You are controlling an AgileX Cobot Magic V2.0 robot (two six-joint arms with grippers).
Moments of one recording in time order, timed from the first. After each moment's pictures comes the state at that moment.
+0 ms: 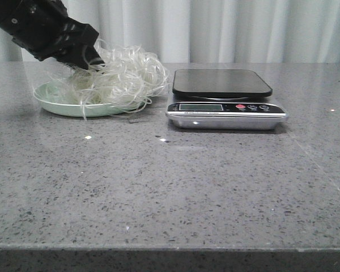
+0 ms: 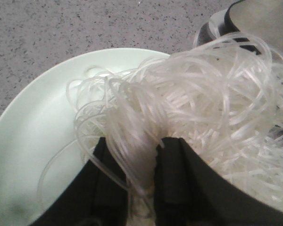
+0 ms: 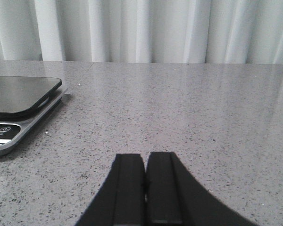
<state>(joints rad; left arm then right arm) -0.25 1.74 -1.25 -0.87 0.51 0.98 -0.03 -0.01 0.03 0.03 0.07 0.02</state>
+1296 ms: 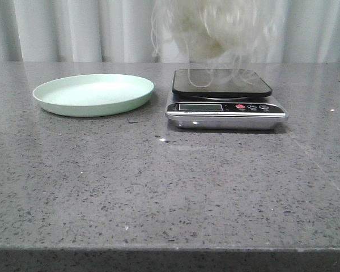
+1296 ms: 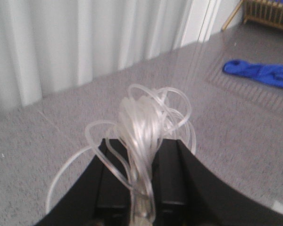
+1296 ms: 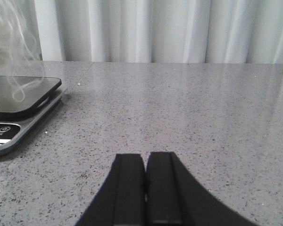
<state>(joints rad) -0.57 1.78 -1.63 -1.12 0.39 1.04 -0.03 -0.01 0.03 0.03 0.07 0.02</state>
